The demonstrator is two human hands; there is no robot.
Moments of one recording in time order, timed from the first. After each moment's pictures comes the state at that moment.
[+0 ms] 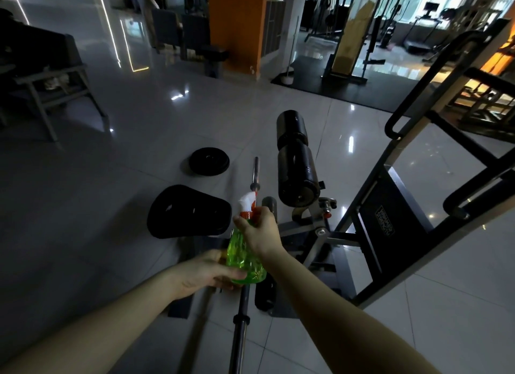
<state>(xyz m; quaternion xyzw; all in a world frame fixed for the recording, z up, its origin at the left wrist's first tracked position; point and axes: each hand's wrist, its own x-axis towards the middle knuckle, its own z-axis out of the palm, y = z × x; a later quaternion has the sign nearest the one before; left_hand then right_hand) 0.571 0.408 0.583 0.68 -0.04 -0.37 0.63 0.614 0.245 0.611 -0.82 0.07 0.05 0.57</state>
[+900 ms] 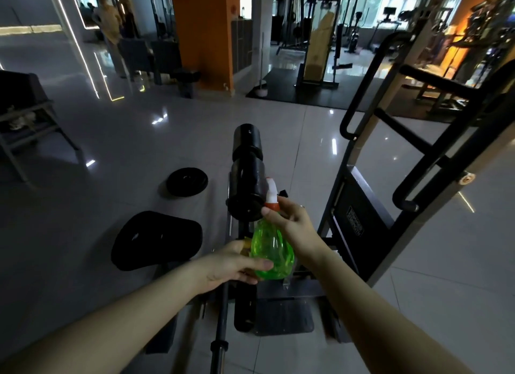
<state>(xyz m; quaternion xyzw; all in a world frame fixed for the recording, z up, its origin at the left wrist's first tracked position) 0.605 0.234 0.642 0.69 -0.07 -0.36 0.62 0.622 0.048 0.662 -0.70 -0.01 0.03 0.71</state>
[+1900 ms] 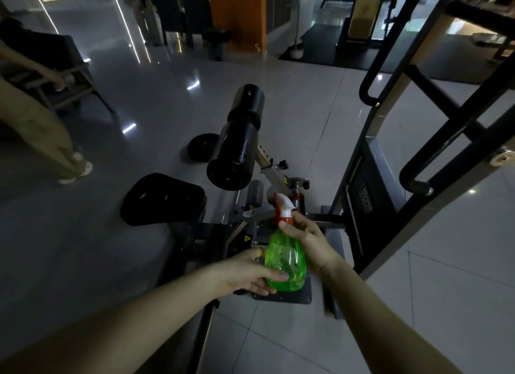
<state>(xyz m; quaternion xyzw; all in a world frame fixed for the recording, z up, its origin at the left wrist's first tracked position) 0.577 0.109 0.569 0.70 0.04 -0.42 0.57 0.611 -0.081 0.569 -0.57 0.01 0.19 0.80</state>
